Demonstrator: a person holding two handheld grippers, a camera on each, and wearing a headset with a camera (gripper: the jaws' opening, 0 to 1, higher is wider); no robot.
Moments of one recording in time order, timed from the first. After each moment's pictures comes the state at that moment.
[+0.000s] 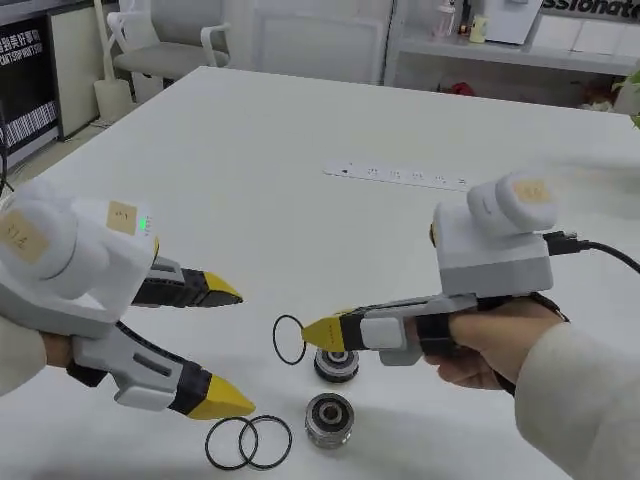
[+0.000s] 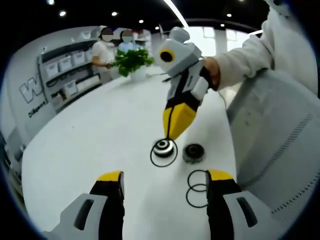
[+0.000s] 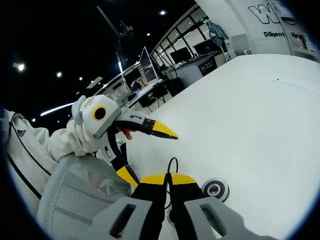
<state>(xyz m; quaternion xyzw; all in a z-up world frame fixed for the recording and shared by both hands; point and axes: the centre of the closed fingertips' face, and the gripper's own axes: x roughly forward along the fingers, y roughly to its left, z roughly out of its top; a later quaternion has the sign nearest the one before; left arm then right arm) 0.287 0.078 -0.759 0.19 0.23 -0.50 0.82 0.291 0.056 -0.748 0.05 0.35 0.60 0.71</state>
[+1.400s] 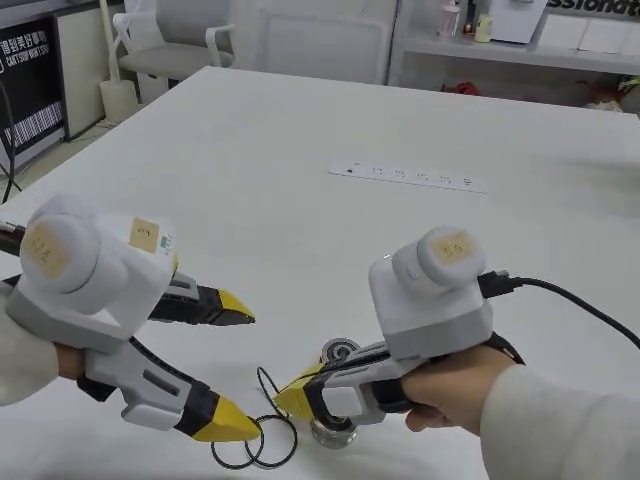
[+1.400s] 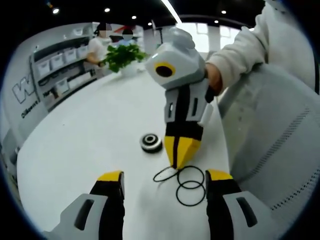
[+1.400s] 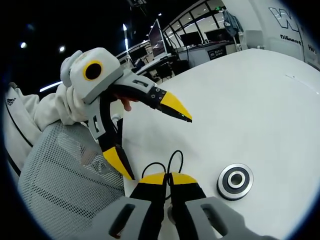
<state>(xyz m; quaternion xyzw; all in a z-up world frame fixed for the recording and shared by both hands) 0.273 0.071 -0.773 0.21 0.25 -0.52 0.79 0.264 0.068 -0.797 -0.05 0.37 0.62 0.69</state>
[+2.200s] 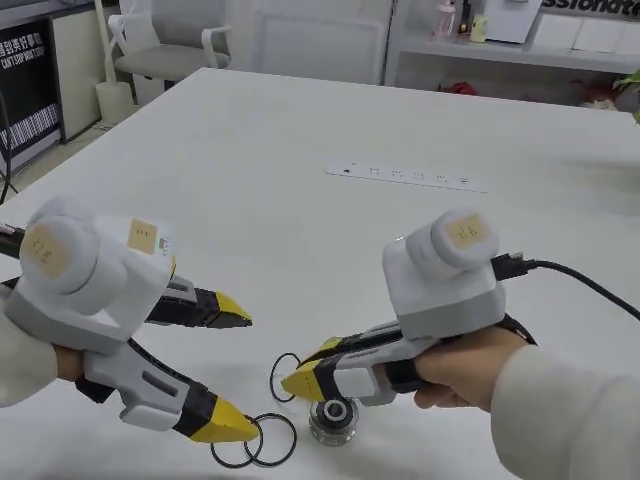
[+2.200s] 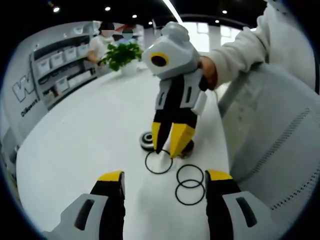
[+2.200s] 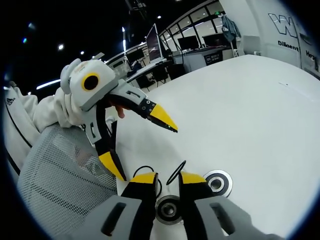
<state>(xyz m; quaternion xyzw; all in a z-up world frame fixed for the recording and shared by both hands) 0.271 0.072 -0.775 0.20 0.25 -0.52 0.79 0.284 0.057 -0.784 -0.05 0.35 0.61 0.71</state>
